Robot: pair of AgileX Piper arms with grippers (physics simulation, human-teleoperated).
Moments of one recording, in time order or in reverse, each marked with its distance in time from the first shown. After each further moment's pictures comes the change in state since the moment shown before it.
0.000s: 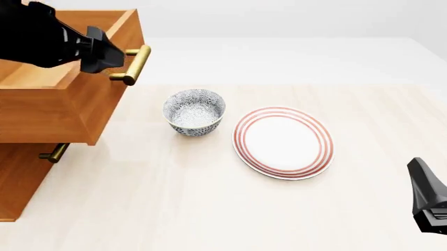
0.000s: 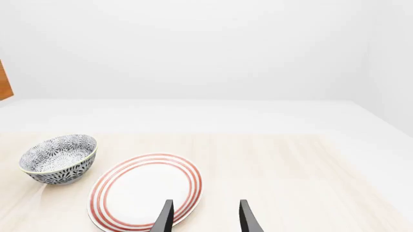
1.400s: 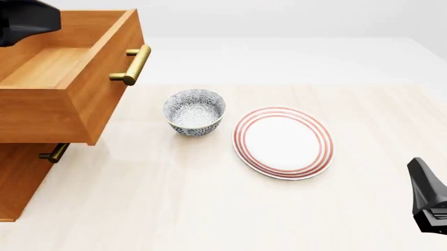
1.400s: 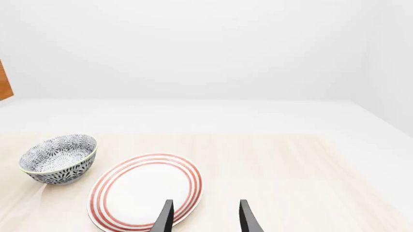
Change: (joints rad) left arm 0.029 -0.247 -0.042 0.079 0.075; right arm 0.000 0.000 0.000 0.000 0.000
